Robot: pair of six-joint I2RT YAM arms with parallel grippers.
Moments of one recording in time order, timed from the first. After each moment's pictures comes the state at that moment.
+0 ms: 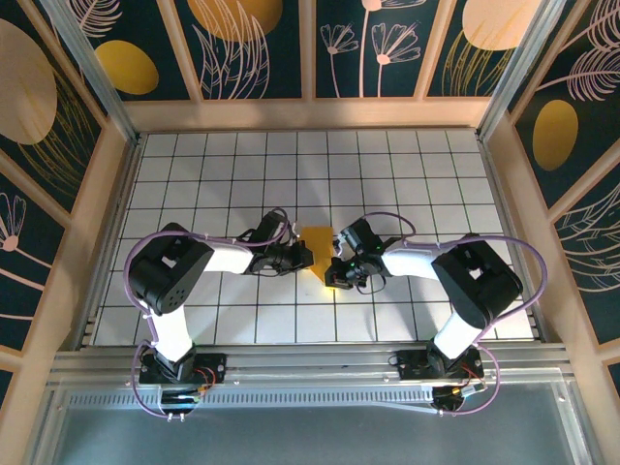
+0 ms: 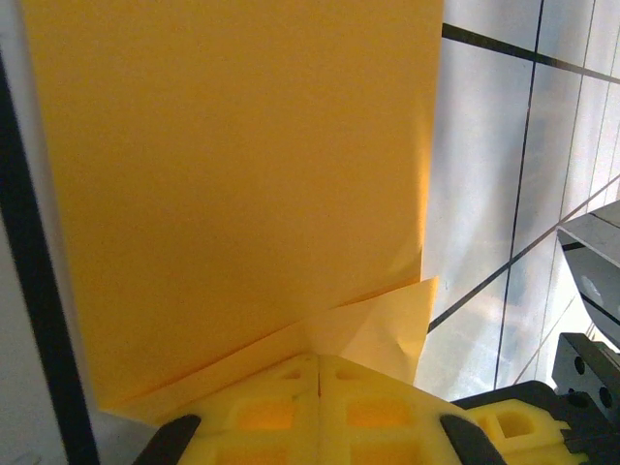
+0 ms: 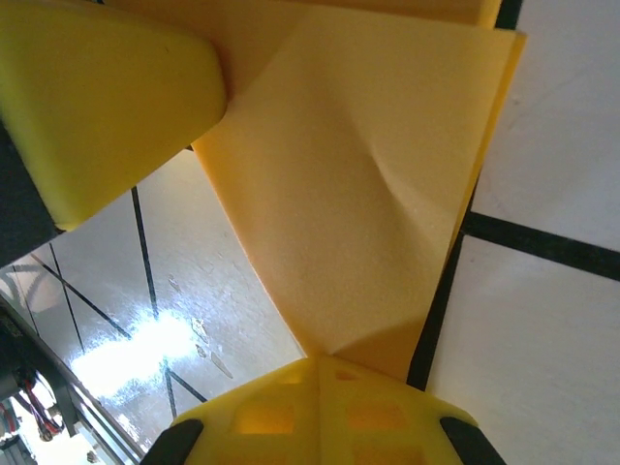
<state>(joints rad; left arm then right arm) -0.65 1.84 0.78 0.20 0.49 -0.90 0.68 1.65 0.72 -0.20 -0.52 0.68</state>
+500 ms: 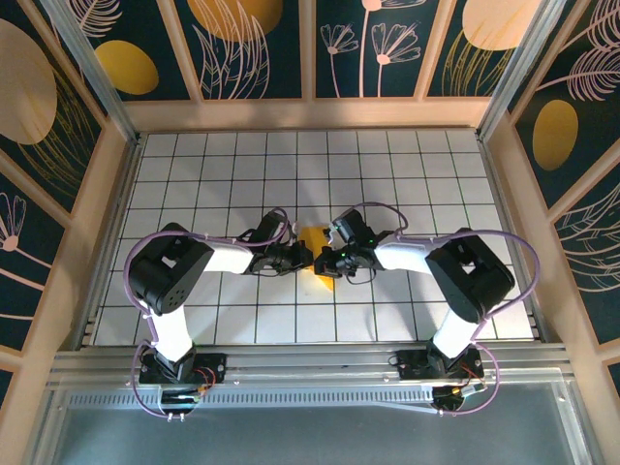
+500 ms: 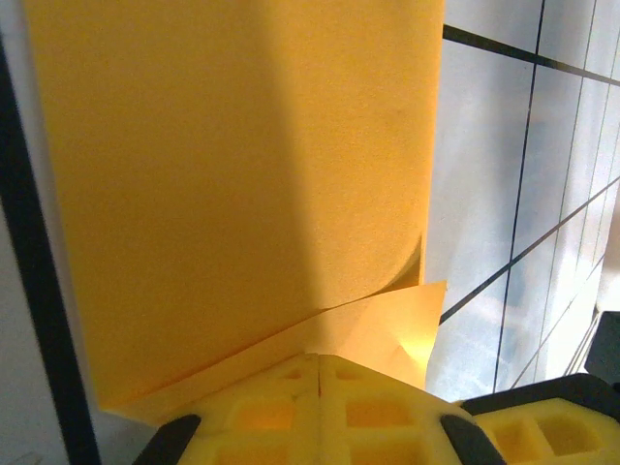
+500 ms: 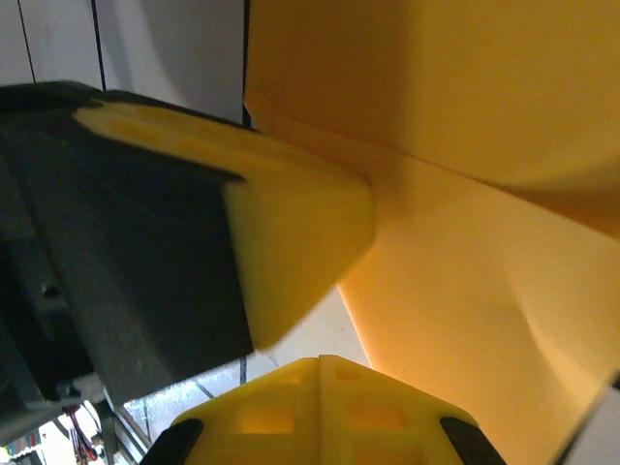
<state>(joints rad) -0.65 1.84 0.78 0.20 0.49 -0.90 0.70 1.71 0.81 -0.12 -0.52 0.70</state>
